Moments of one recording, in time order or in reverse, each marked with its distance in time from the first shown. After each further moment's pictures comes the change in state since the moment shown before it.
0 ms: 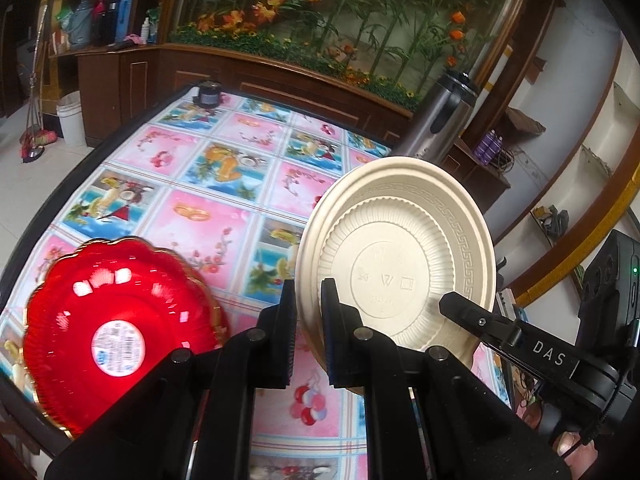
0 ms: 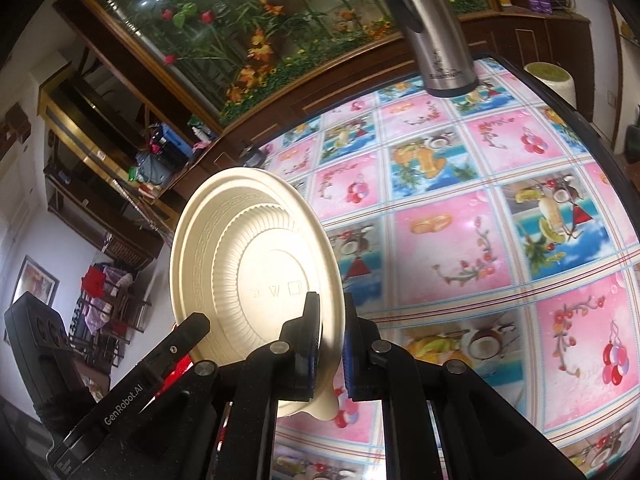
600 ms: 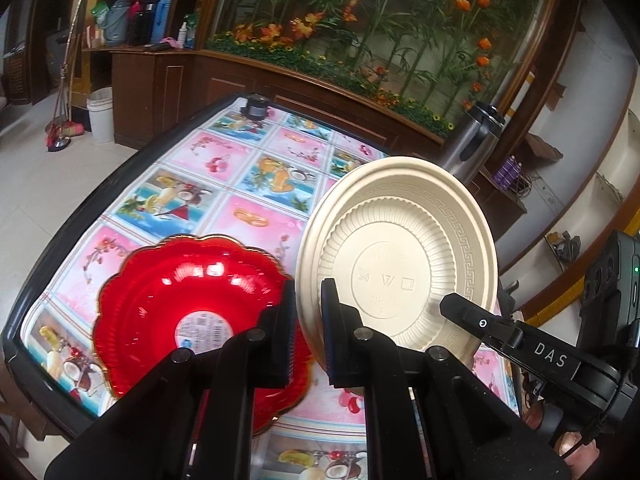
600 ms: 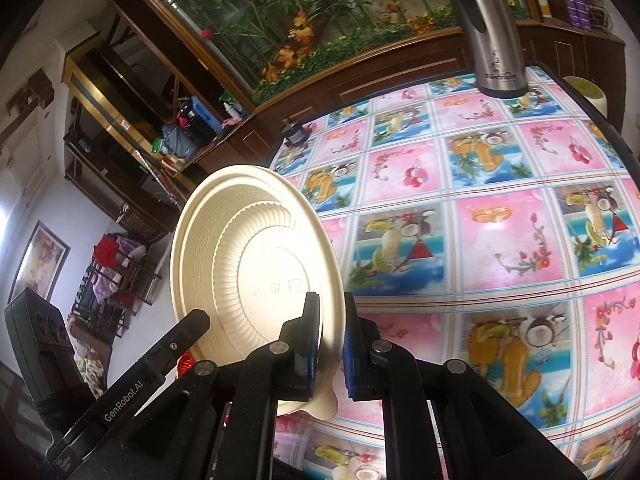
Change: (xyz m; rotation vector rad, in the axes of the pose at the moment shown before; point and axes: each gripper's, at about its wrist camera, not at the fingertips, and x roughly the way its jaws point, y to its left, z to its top) left arm -0.034 0.051 -0.004 -0.069 -0.056 0.061; right arm 0.015 0.059 -0.019 -0.099 0.043 0.058
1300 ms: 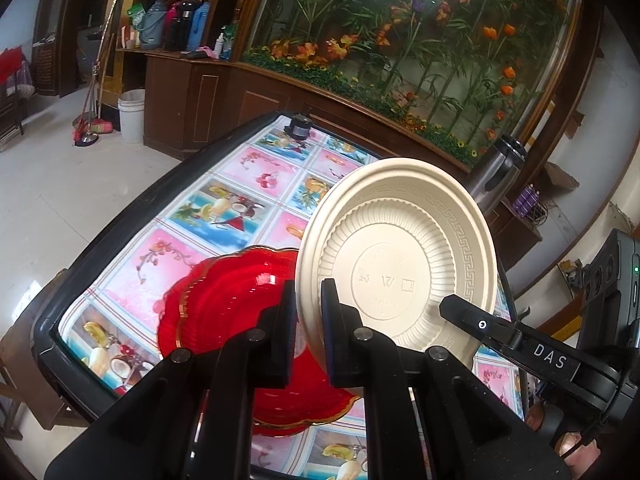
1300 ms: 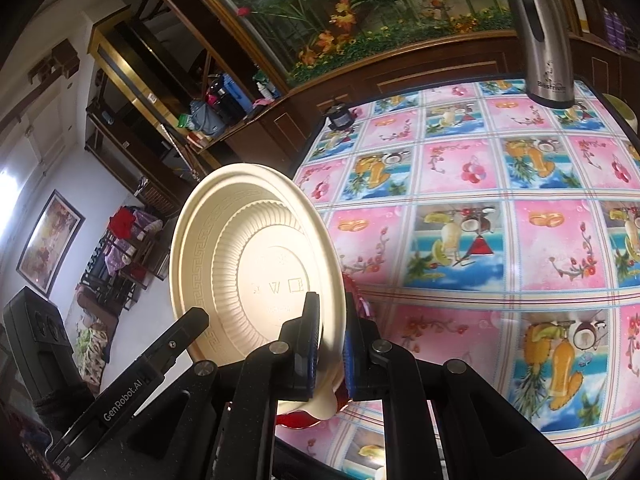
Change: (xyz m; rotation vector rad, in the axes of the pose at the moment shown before) left arm -0.032 0.052 0.002 -0.069 -0.066 0.059; right arm 0.021 0.057 -0.010 -0.094 0.037 0.060
